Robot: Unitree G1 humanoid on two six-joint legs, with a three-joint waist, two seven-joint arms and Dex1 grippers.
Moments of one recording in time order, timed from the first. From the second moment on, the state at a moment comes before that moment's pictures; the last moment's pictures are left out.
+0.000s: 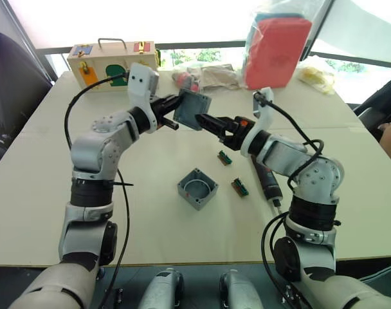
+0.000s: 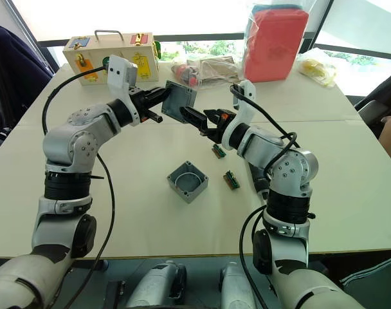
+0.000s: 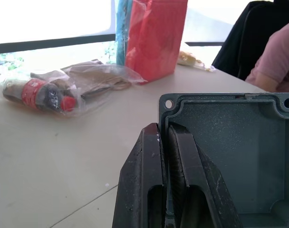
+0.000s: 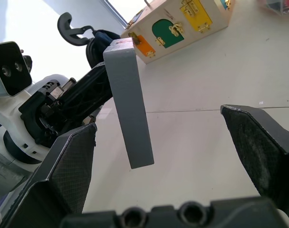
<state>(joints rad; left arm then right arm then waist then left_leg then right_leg) -0.88 0.33 0.09 0.03 -0.42 0.78 -0.49 -0.76 -0.13 -0.28 -0.22 0.85 1.17 0.10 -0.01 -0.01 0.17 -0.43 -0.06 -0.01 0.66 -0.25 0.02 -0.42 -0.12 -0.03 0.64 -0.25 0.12</state>
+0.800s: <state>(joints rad) -0.88 0.52 0.21 -0.01 -0.62 0.94 -0.63 -0.72 -0.17 -0.21 -0.24 0.83 1.08 0.11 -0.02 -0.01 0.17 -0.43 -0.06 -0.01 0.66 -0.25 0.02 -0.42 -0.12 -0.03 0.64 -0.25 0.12</state>
